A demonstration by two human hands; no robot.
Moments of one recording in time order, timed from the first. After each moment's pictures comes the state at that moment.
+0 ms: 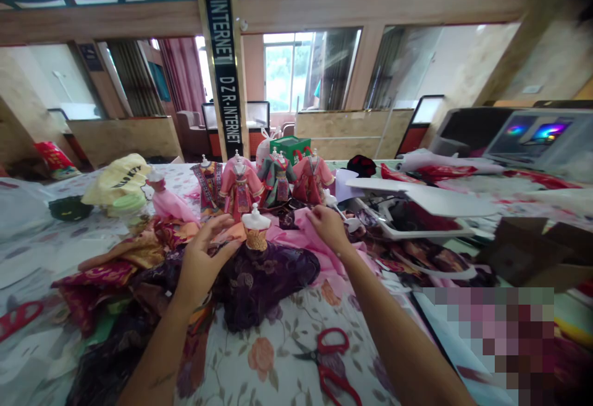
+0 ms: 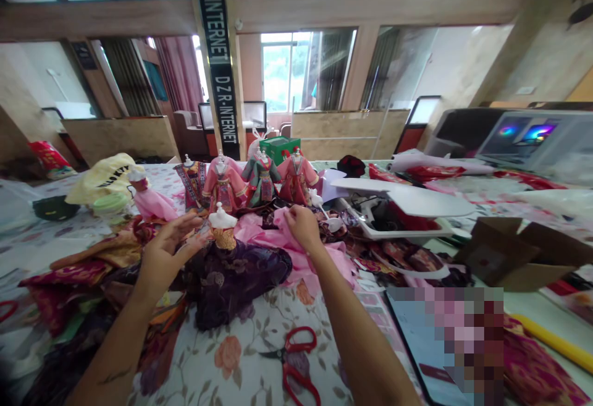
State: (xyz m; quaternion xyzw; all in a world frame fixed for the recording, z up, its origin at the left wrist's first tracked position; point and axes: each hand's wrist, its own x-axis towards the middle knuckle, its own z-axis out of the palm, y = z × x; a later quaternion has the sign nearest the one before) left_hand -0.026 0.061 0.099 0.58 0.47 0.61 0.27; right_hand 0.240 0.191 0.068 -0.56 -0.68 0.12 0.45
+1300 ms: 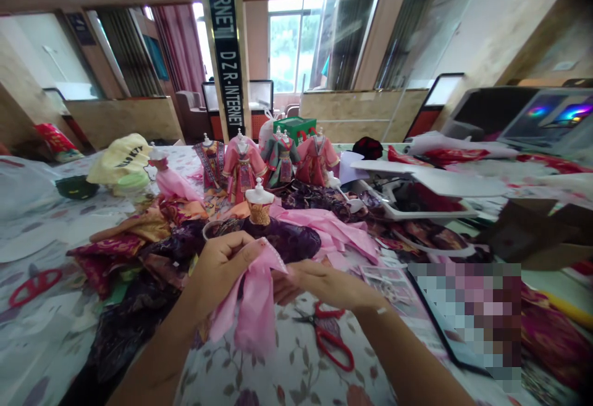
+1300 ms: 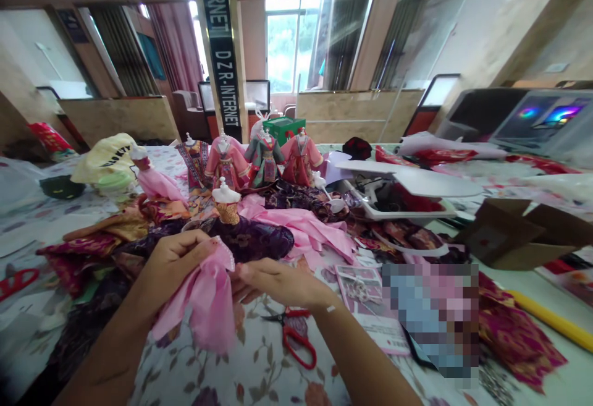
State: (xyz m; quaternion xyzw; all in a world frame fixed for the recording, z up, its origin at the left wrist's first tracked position) left_hand -0.001 0.003 0.119 0.65 0.49 0.44 0.37; right_hand 0.202 0.035 0.092 -0.23 -0.71 0.65 0.15
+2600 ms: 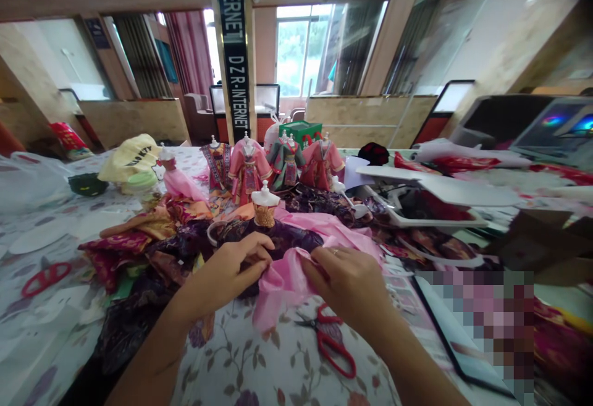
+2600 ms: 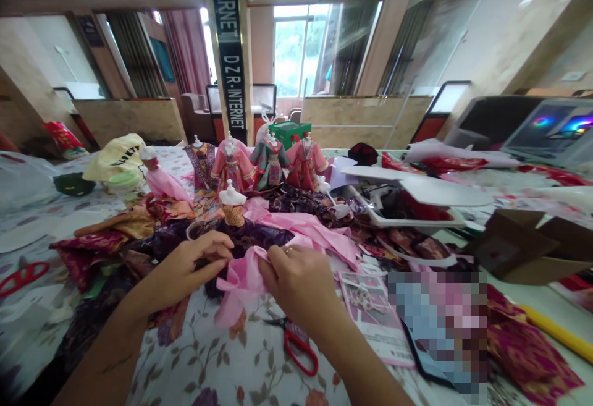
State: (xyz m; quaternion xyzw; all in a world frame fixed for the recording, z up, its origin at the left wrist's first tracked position) left_hand -0.013 0.005 0.117 0.77 0.44 0.32 0.35; right_hand 0.206 0.018 0.102 -0.41 -0.83 -0.17 0.34
